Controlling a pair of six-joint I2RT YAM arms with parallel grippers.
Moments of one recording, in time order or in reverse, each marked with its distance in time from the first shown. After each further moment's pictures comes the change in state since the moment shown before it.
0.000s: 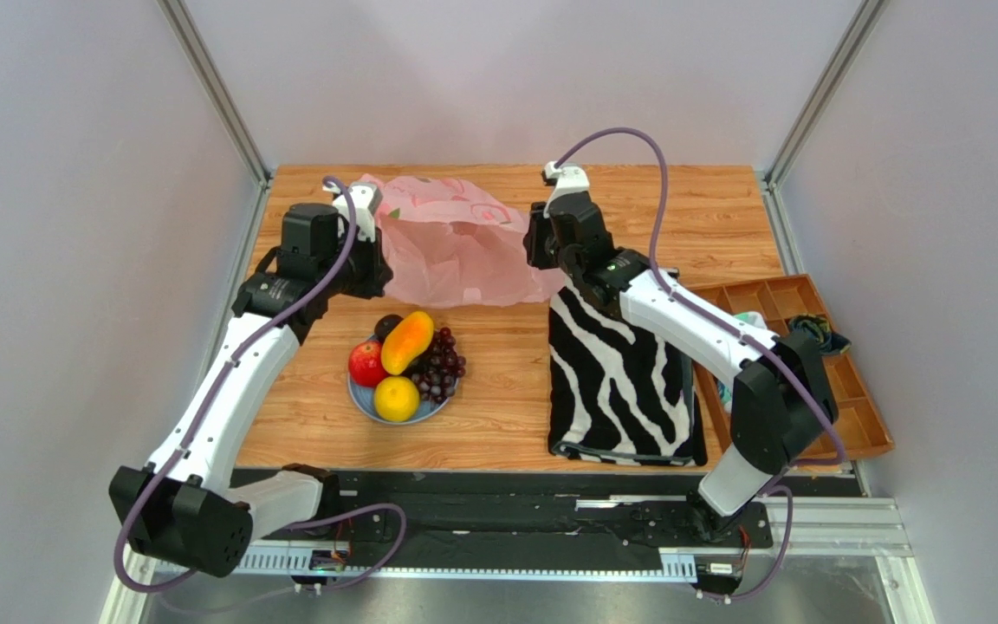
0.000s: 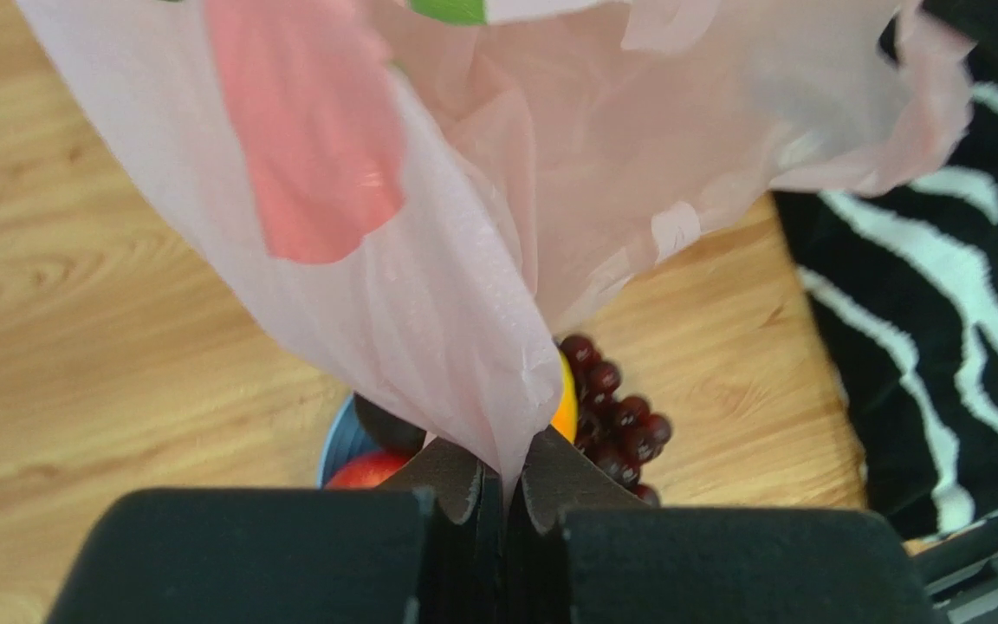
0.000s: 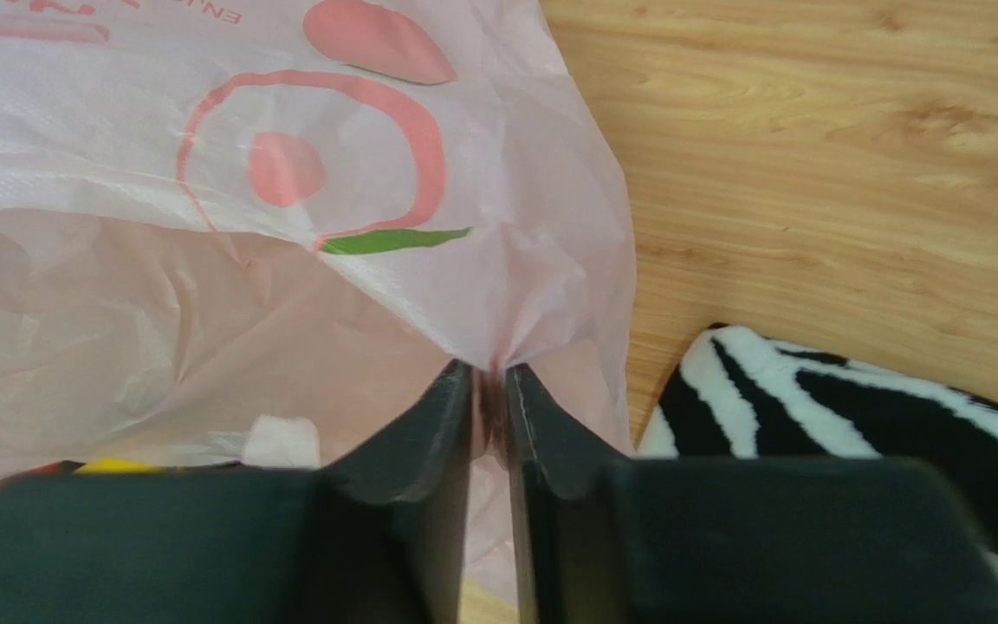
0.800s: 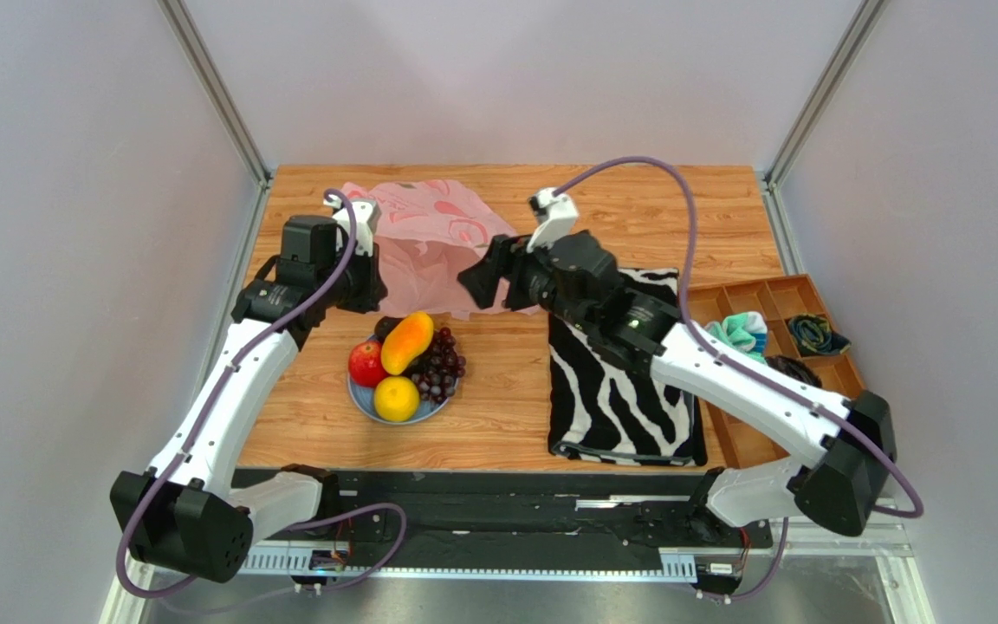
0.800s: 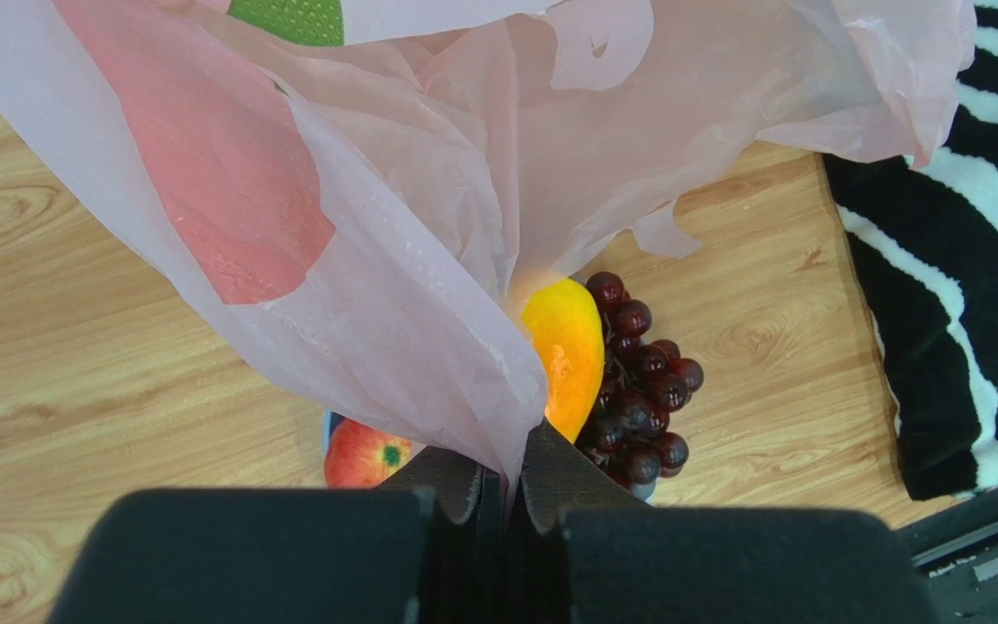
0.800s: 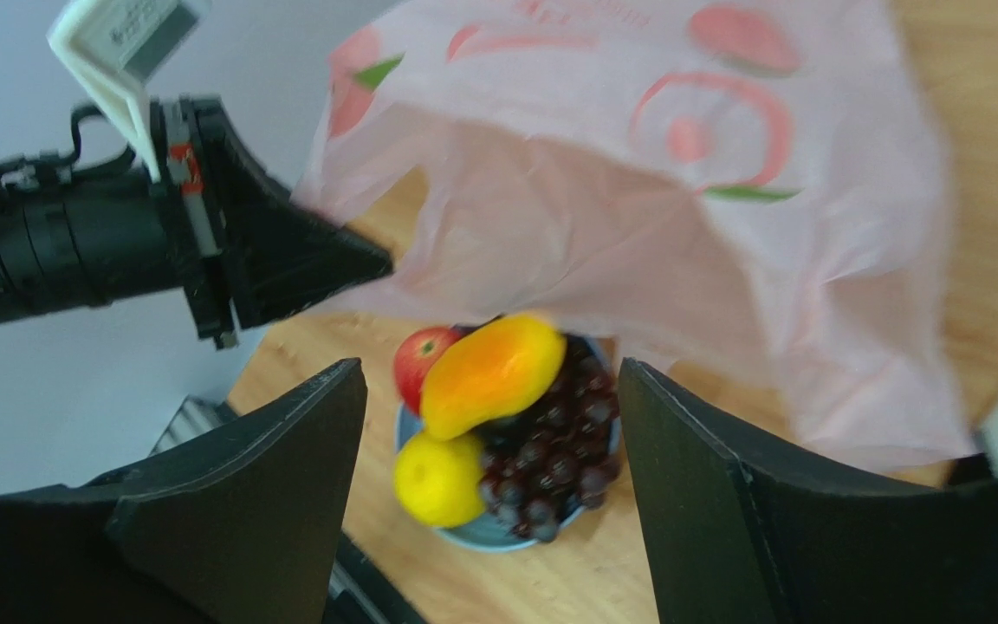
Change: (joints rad) left arm 0.045 -0.009 -0.065 -0.082 0.011 0.039; right arm 0.237 -0.291 -0.092 0.013 -0.074 0.193
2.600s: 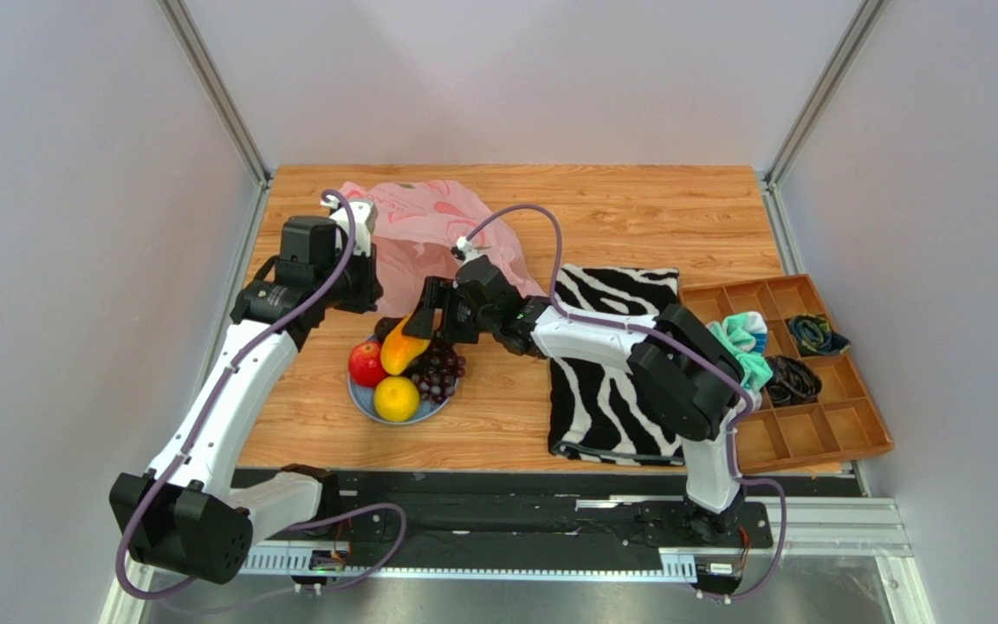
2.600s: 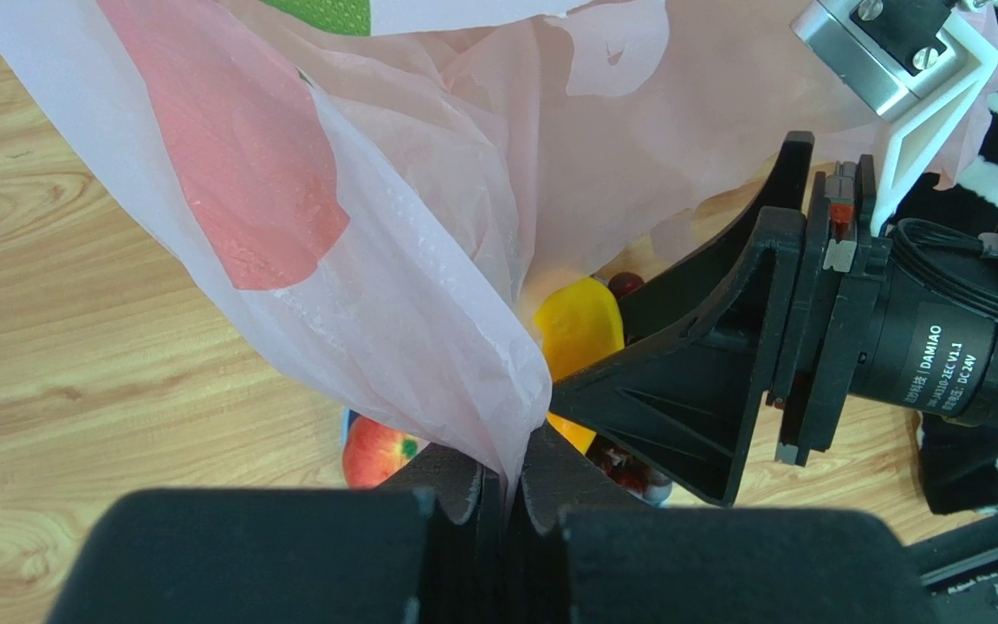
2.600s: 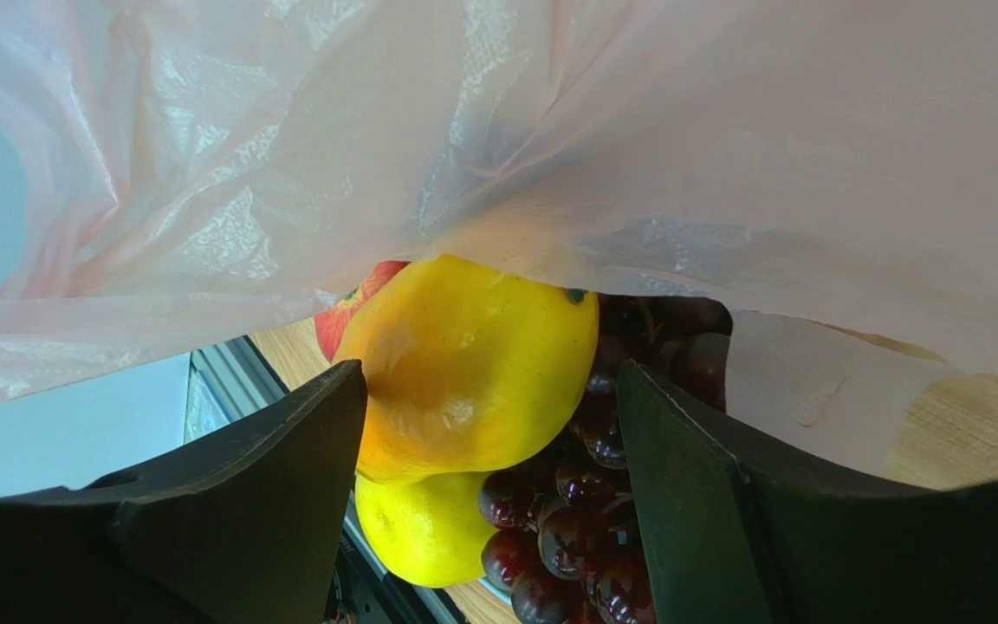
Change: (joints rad) left arm 0.000 -0.005 0.000 -0.008 -0.037 0.000; right arm 0.025 0.642 0.123 0.188 -0.286 0.335
